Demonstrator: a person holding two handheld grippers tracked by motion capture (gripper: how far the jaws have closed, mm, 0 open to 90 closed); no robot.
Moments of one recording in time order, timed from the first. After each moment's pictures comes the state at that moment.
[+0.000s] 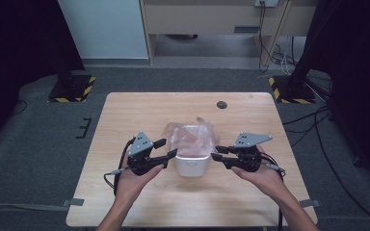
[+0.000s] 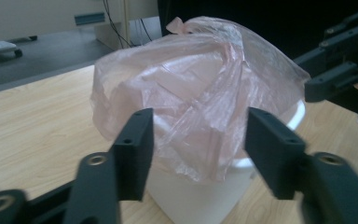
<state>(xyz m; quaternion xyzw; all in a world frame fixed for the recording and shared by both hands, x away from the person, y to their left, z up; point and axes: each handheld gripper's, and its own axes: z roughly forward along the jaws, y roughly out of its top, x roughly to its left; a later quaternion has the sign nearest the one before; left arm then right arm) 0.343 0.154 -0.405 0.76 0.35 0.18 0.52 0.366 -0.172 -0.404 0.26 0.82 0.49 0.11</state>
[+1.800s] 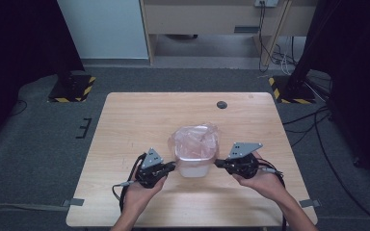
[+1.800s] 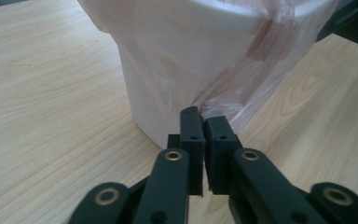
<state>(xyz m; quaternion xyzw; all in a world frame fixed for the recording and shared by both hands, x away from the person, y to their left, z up) 0.331 0.141 -0.457 0.80 0.36 0.14 0.46 0.365 -0.174 -0.438 0.20 0.88 0.43 0.11</state>
